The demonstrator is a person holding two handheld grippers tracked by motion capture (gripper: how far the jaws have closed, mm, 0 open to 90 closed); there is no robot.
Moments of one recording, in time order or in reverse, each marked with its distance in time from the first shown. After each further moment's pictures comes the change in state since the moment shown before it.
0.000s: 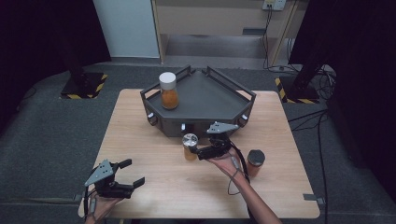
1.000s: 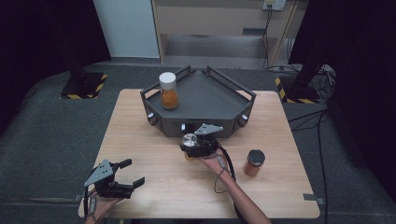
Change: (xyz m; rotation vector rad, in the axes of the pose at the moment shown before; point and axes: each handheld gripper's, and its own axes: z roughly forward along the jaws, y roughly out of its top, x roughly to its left) left arm 0.000 0.000 0.000 -0.002 -0.001 0.001; right arm 0.005 -0.016 0.050 -0.002 -0.031 -0.013
